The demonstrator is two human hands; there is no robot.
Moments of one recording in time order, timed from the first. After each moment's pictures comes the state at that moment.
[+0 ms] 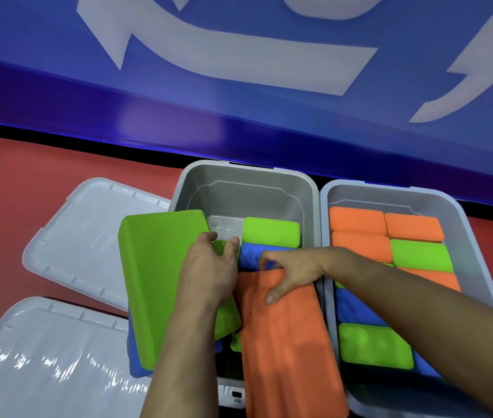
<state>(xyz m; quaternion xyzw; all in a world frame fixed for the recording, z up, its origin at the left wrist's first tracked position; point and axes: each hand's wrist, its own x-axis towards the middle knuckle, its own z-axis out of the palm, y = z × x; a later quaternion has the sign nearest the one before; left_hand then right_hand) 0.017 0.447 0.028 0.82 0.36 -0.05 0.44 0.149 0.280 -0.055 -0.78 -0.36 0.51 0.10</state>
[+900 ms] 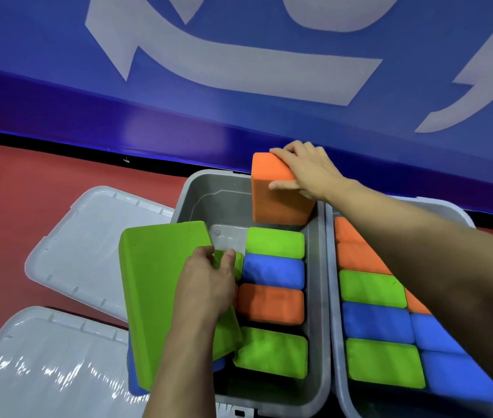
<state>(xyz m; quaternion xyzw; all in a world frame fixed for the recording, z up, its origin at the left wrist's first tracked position) 0.017 0.454 0.022 0.80 0.39 -0.04 0.45 0.288 0.312 -0.001 -0.93 -0.38 0.03 0.02</state>
